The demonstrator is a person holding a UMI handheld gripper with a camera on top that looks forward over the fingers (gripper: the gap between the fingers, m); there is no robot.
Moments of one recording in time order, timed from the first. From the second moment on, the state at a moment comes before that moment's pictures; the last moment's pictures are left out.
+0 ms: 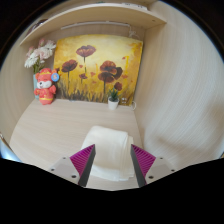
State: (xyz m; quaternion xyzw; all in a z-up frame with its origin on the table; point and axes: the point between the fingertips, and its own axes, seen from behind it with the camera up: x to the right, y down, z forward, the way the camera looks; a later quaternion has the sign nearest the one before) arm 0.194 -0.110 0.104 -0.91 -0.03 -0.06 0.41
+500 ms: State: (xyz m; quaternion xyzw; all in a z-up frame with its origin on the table) arm 0.034 -0.243 0.222 -0.87 -0.02 0.00 0.50
